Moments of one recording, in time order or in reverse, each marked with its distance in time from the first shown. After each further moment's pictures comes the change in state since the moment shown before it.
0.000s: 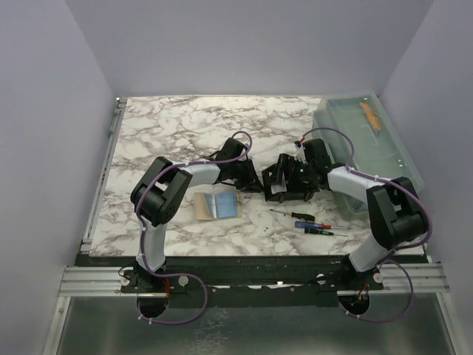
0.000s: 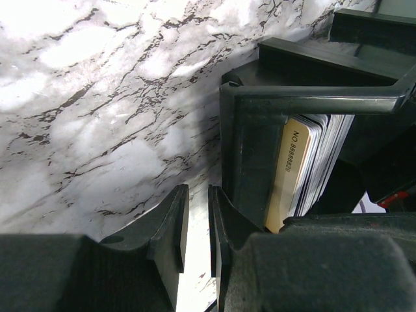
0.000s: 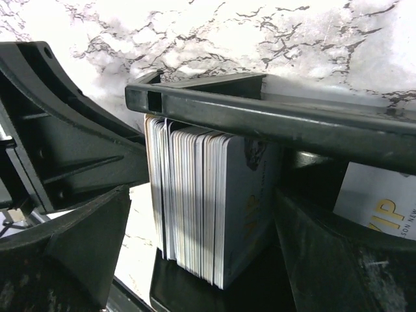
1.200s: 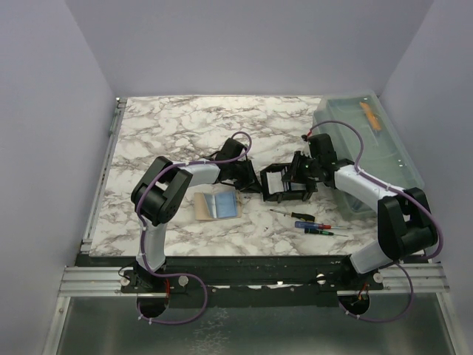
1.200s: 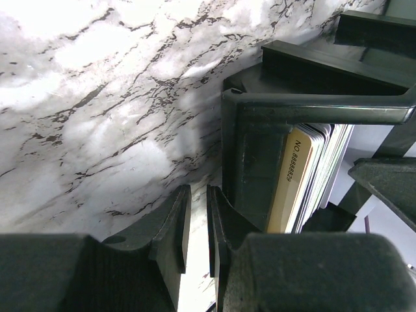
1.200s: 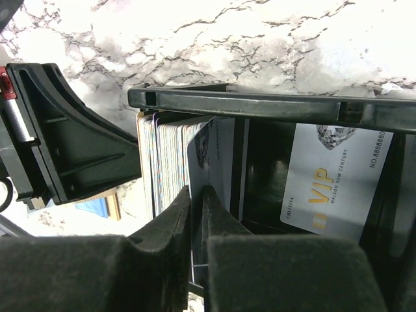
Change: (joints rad) left arm 0.003 0.008 0.001 -0.006 0.000 0.002; right arm -0.016 -0.103 0.028 -0.101 0.099 -0.026
